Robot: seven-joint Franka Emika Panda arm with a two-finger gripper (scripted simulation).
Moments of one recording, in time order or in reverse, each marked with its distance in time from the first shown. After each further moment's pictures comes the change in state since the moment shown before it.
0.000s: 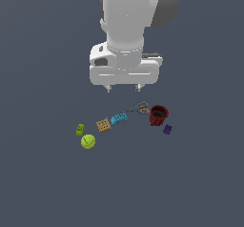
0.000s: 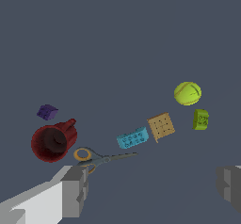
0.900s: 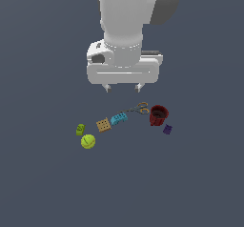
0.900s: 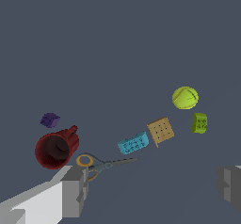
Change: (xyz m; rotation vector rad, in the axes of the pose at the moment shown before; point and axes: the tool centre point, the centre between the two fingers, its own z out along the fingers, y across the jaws) arm 0.009 0.003 -0.010 0.012 0.032 0.031
